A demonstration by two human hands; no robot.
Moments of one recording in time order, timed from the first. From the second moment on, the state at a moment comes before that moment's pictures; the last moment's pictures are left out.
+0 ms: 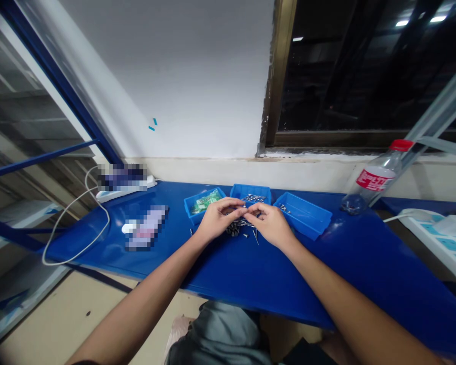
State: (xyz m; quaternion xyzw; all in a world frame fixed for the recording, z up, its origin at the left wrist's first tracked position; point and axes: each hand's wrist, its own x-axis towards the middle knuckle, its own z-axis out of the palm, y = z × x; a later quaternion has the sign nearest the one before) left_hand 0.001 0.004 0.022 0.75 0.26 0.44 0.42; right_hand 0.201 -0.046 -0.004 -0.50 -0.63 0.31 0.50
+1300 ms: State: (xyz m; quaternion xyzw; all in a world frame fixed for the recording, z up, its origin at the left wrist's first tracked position) left_hand 0.000 0.003 0.026 0.79 0.19 0.43 0.39; right_hand 0.202 -0.047 0.007 -0.46 -0.57 0.41 0.54
